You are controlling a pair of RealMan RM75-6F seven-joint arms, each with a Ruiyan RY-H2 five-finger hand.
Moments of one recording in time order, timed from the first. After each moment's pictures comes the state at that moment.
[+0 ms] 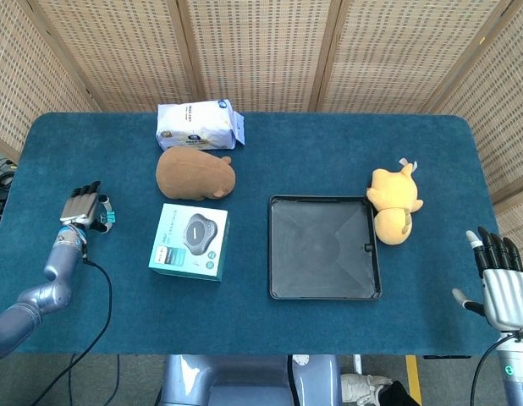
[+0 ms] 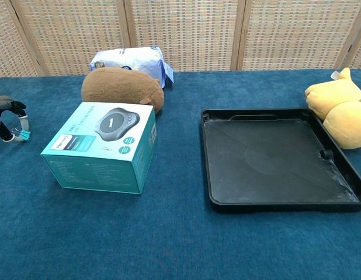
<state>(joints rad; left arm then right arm) -0.74 -1.62 -0.24 -0.73 0.83 0.51 0.16 0.10 -1.16 0.11 -1.56 -1.44 1.48 -0.12</state>
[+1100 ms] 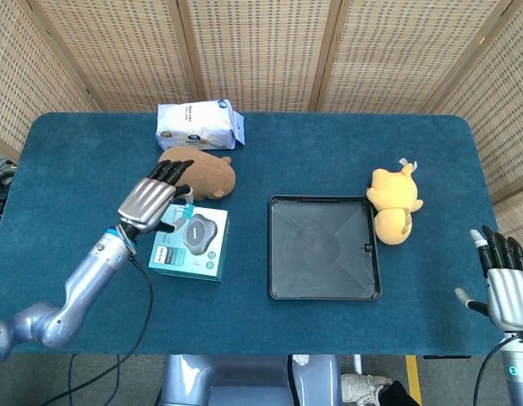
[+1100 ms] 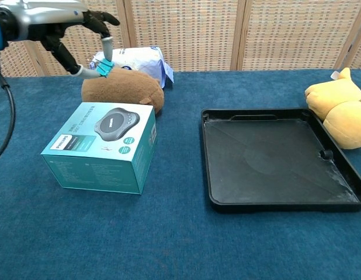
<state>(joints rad) -0.82 -1.23 -0.31 -1.77 0.98 0.85 0.41 0.10 -1.14 0.12 -1.56 -1.43 1.48 -0.10</state>
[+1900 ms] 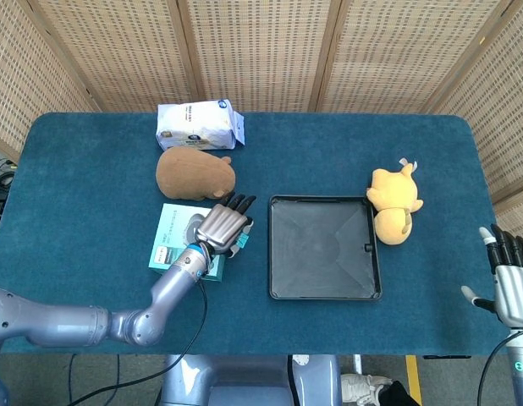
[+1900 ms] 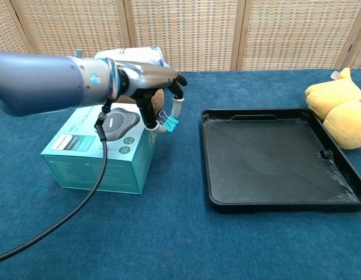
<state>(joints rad) -1.18 -1.55 -0.21 -1.64 0.50 0.93 0.82 0.10 -1.14 0.13 -1.55 -1.38 1.45 -0.07</state>
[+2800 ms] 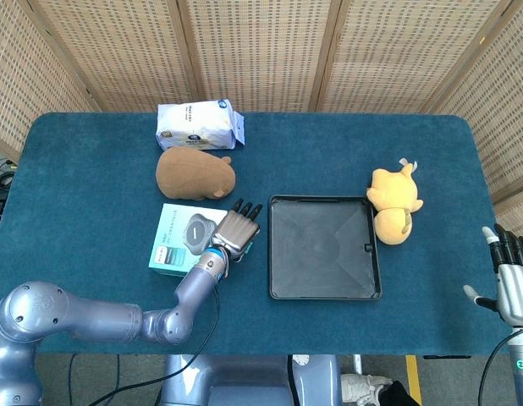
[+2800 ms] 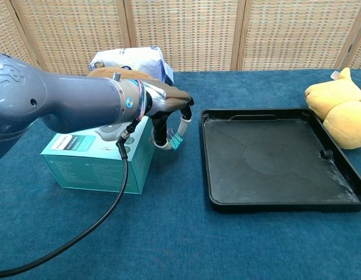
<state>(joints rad) -1.32 -1.66 -0.15 -1.52 0.30 0.95 0.97 0.11 -1.13 0.14 -1.54 -1.36 1.43 -0.06</state>
